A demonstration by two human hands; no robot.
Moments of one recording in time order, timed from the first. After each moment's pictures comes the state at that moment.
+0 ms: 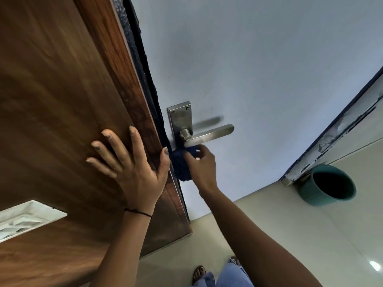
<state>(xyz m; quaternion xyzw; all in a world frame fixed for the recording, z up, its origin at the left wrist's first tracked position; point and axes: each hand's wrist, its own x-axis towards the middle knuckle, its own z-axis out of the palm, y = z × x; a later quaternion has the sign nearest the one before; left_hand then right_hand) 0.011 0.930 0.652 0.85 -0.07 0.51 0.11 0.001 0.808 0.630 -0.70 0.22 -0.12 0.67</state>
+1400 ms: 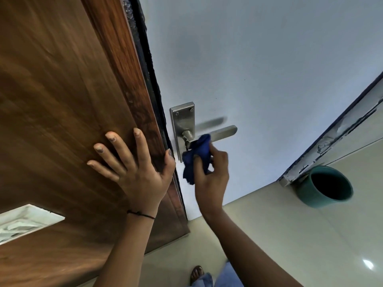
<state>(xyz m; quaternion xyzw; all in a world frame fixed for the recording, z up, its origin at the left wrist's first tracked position) 0.014 0.928 0.645 0.85 -0.06 0.52 0.09 -0.025 0.815 0.619 -0.70 0.17 -0.35 0.61</state>
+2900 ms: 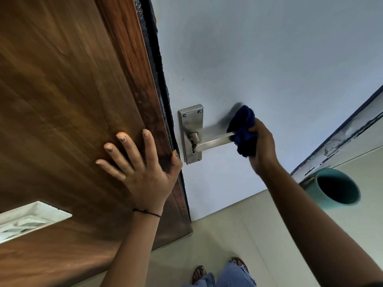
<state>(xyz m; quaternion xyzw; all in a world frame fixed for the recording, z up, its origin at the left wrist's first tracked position) 0.019 0.931 0.639 0.84 -0.06 0.53 0.07 0.017 0.691 0.662 -0.55 0.21 -0.10 0.80</state>
